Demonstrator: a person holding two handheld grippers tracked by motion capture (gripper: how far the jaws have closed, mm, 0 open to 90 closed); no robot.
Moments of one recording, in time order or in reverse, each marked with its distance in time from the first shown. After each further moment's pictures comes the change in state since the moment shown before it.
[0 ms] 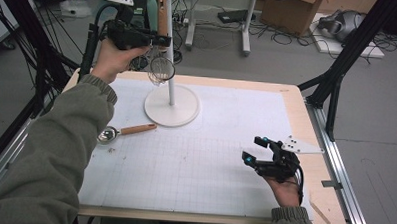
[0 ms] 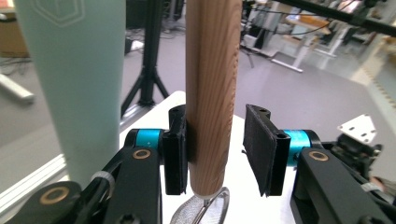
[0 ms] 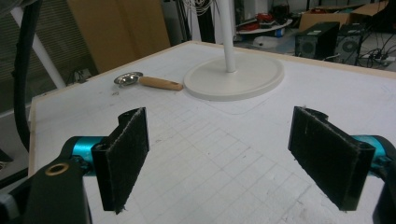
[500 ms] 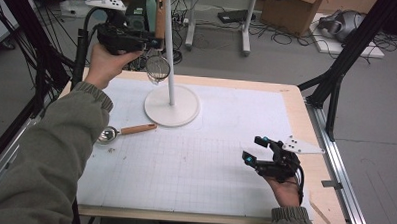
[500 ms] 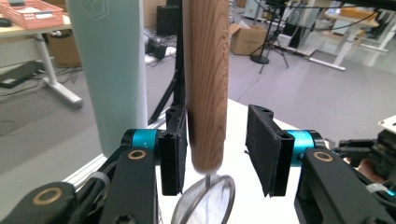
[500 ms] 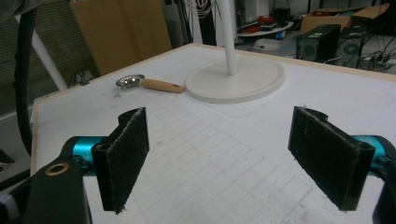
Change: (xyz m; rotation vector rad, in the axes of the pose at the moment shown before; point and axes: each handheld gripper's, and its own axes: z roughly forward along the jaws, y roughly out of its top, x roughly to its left) left arm -0.013 -0.009 -0.019 -0.011 0.124 0.057; right arm -0.001 0.000 -0.001 -0.015 0.001 0.000
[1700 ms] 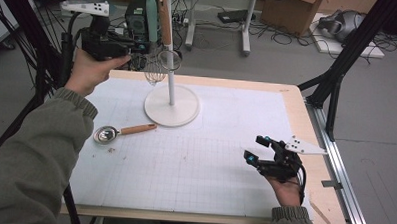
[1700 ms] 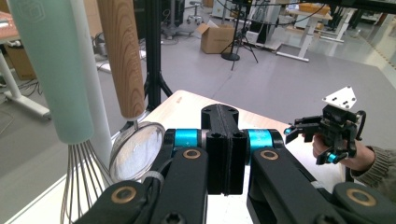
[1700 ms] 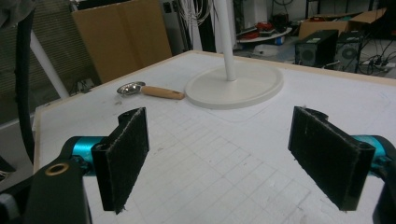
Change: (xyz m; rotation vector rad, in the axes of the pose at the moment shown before) left arm -0.018 -0.003 -0.032 -0.014 -0.141 0.051; right arm -0.001 0.001 -0.003 -0.022 0.002 0.015
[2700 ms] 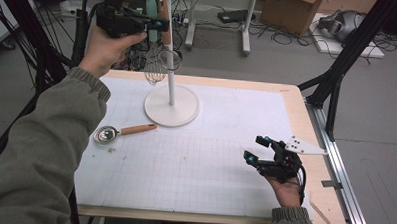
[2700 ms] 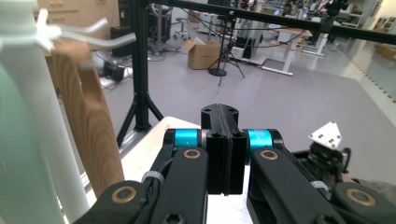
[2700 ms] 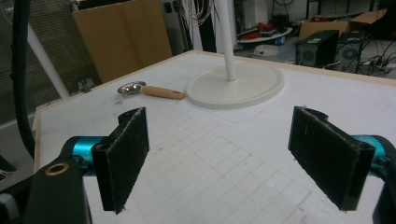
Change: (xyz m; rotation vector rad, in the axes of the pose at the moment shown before) left arm 0.002 0.055 0.031 -0.051 -0.054 0.002; right arm 0.001 0.000 0.001 -0.002 0.003 -0.004
